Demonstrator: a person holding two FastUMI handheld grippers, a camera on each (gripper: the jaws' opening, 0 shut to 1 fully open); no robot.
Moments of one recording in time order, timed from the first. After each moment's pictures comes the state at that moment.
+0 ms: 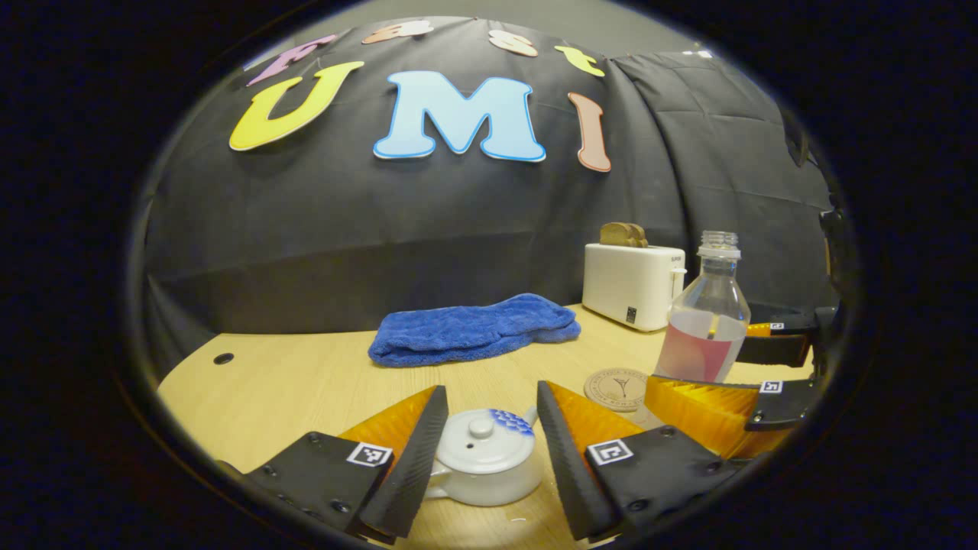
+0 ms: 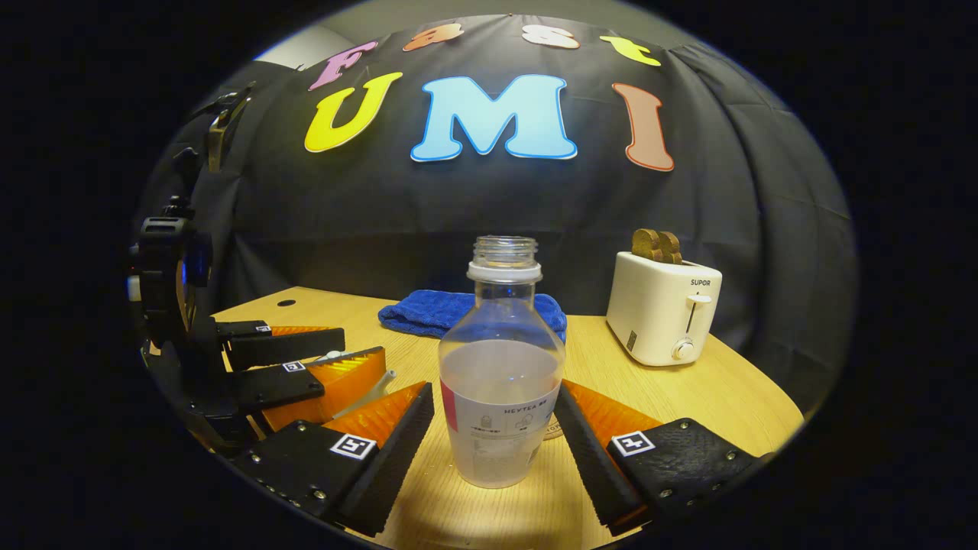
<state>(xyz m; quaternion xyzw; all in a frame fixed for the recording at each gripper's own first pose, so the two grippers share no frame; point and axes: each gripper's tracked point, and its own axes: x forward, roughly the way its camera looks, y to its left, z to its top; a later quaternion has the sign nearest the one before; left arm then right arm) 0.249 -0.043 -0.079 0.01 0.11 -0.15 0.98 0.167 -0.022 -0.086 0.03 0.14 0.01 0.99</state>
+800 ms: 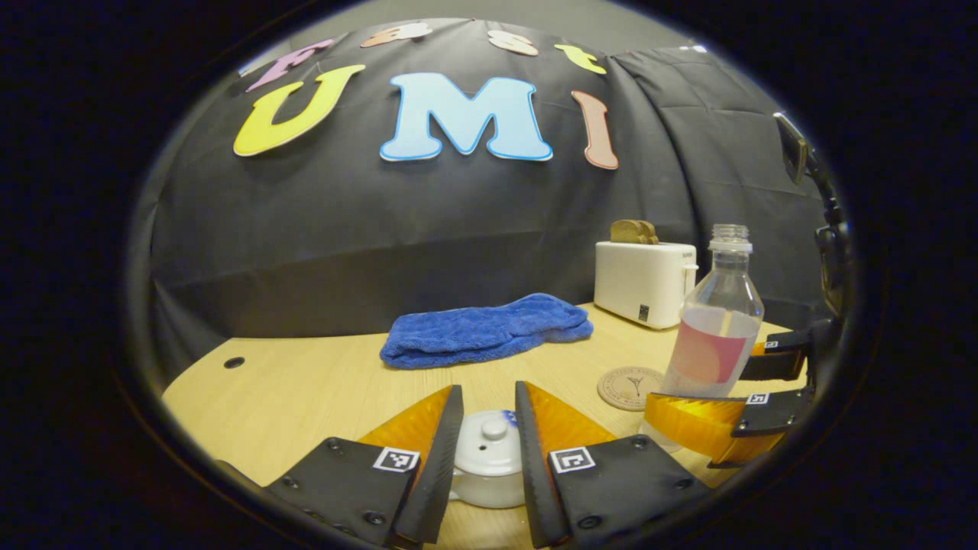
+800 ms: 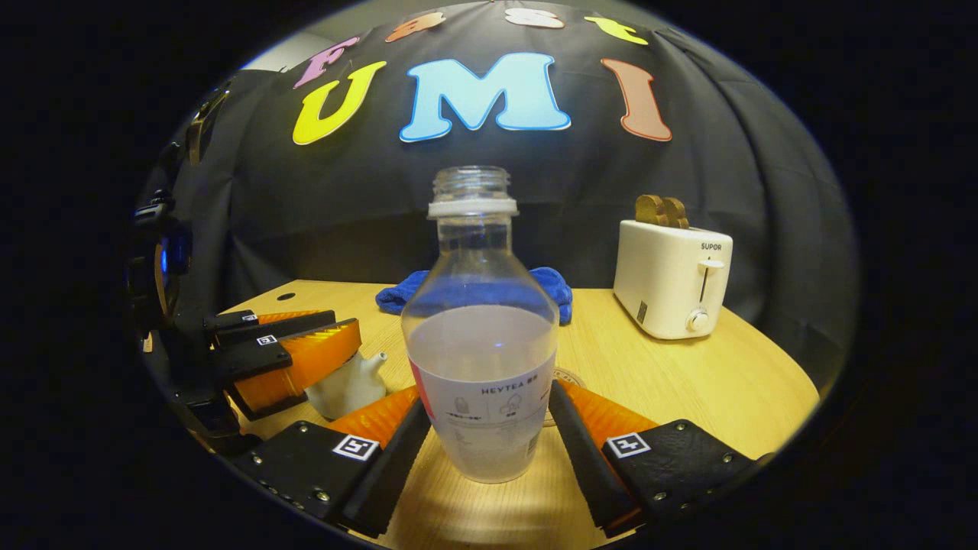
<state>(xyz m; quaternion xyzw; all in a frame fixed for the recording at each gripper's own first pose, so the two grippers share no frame) 0.253 -0.035 -0.080 0.03 0.10 -0.13 0.99 0.174 -0.024 -0.115 0.08 0.19 0.02 0.98</state>
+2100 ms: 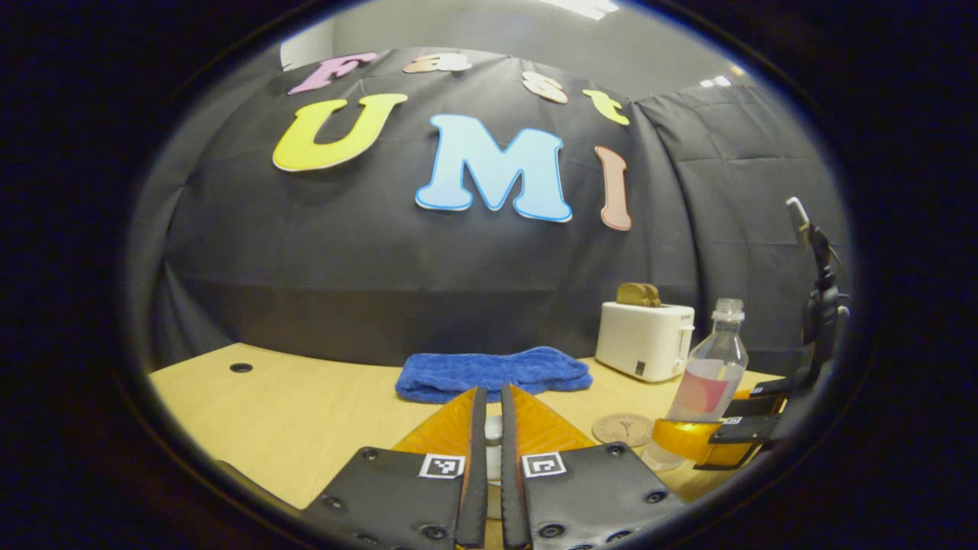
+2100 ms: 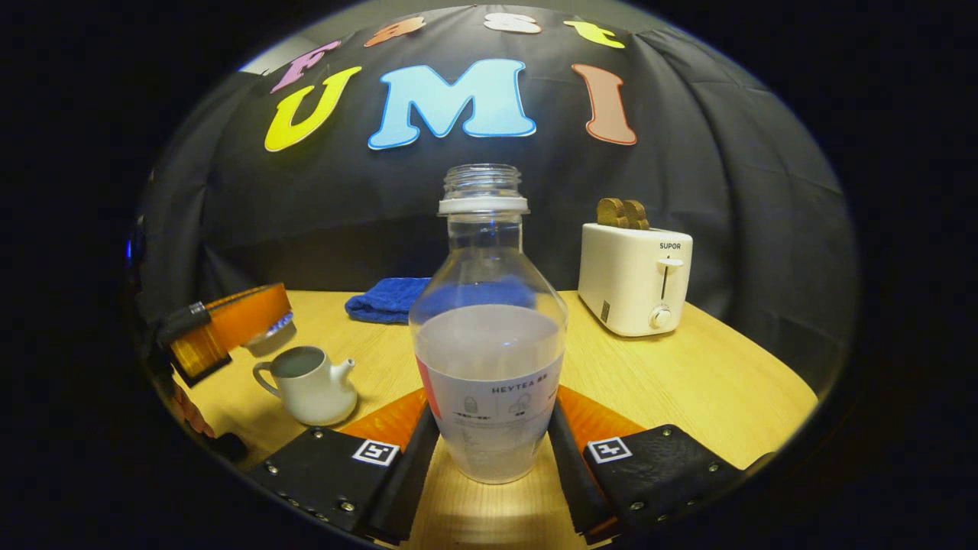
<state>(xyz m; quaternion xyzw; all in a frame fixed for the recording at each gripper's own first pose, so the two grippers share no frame) 0.230 -0.002 -0.022 -0.05 0.00 -0.11 0.99 0.167 -0.046 -0.113 0.05 0.18 -0.05 0.98</state>
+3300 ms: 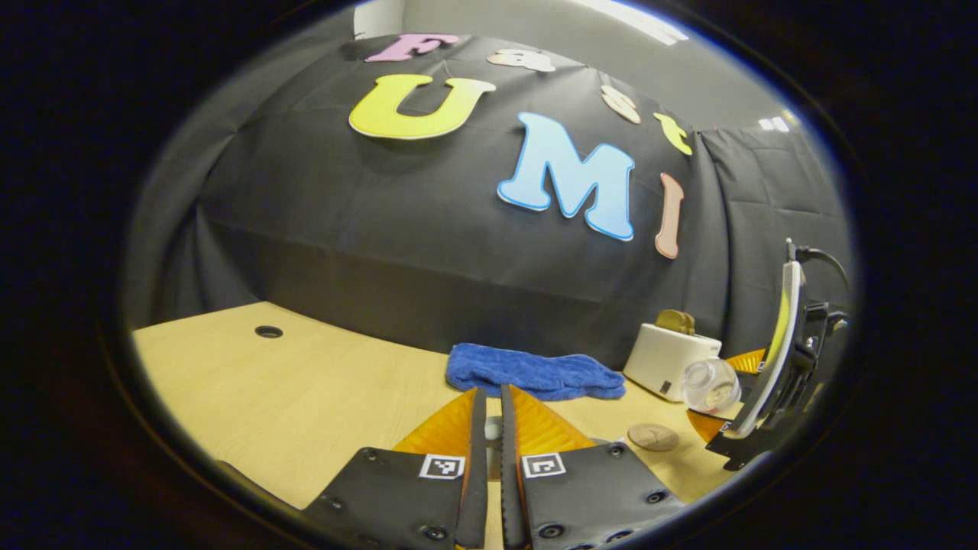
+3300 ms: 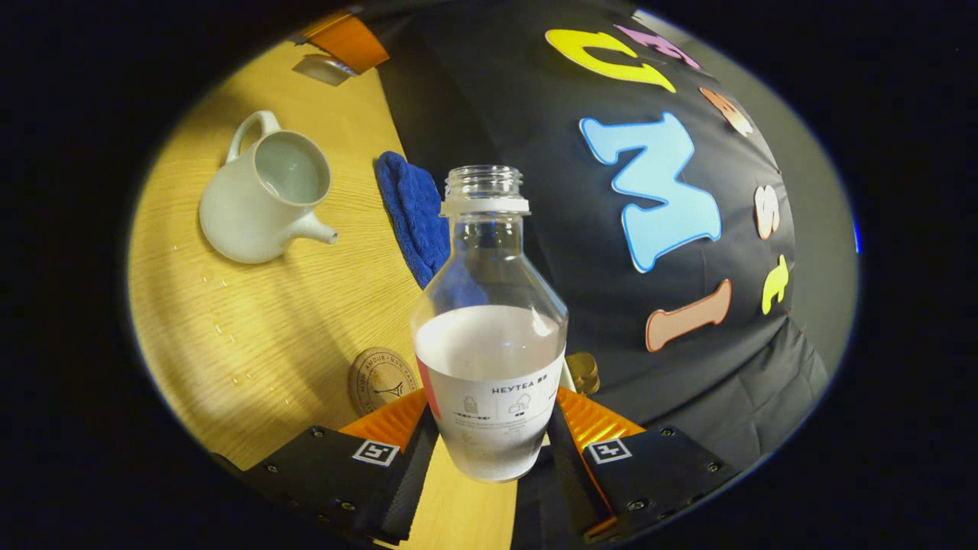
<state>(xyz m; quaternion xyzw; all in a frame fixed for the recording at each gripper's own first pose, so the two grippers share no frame) 0.240 0.087 -0.051 -0.14 0.03 -0.07 0.99 0.206 -0.068 -0.069 -0.53 0.20 -0.06 0.82</state>
